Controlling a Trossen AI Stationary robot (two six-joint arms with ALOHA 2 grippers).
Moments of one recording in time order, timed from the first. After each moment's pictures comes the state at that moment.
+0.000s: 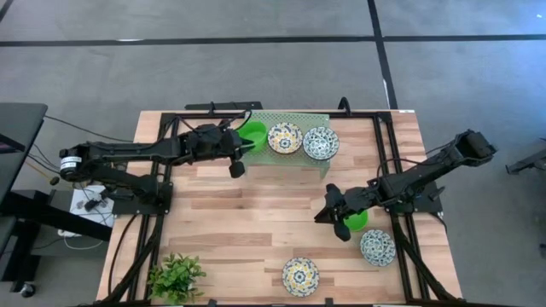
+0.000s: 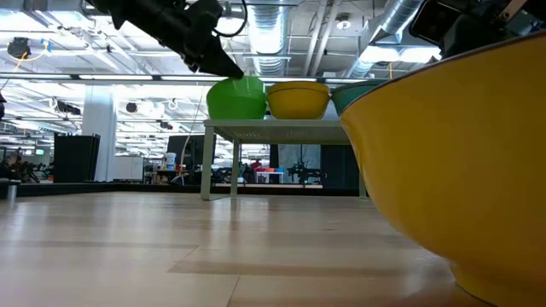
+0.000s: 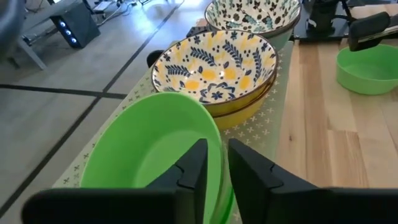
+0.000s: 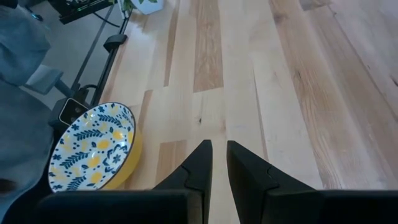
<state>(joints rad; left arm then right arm) 0.20 1.20 0.81 -0.02 -0.17 0.20 0.36 1.15 0.48 0.11 0.08 0.46</state>
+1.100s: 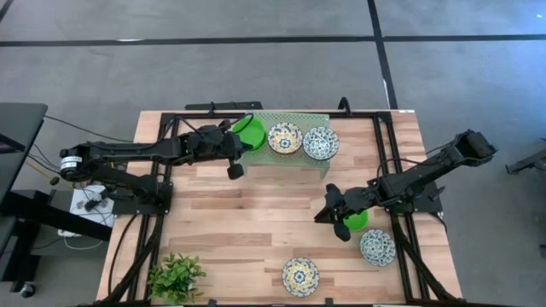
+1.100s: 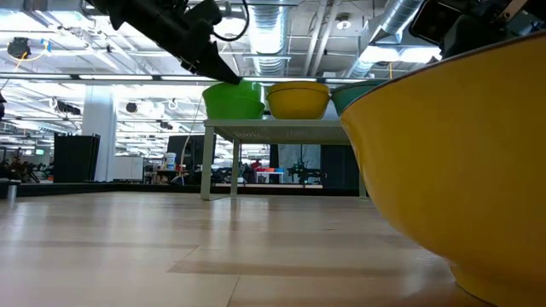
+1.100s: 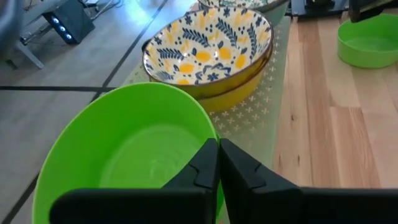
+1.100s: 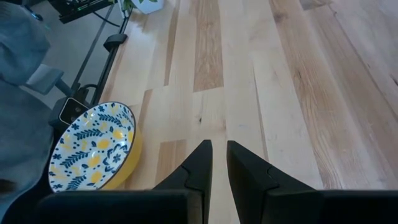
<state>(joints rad) 0.20 1.20 0.81 -0.07 -0.17 0.26 0.36 1.15 0.48 0.11 0.07 0.46</state>
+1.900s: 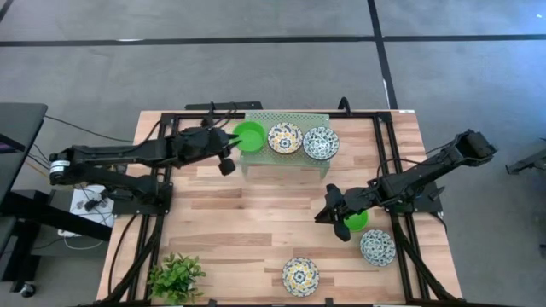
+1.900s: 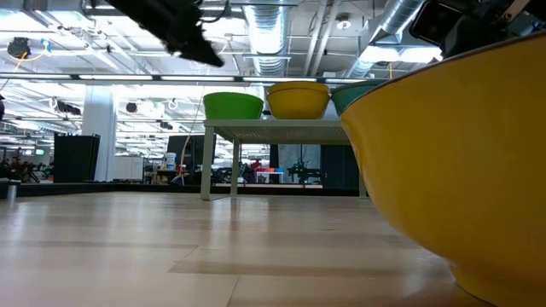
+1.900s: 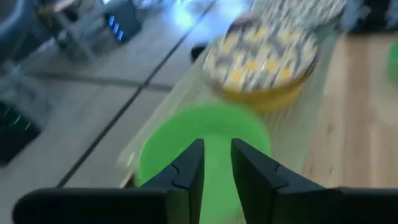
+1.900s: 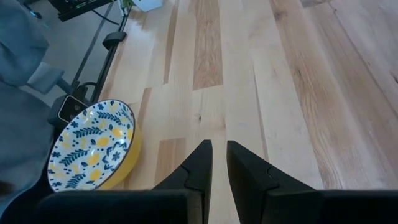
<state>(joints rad) 0.15 1.05 0.81 -0.17 -0.40 0.19 0.37 1.15 0.48 0.10 0.07 0.46</state>
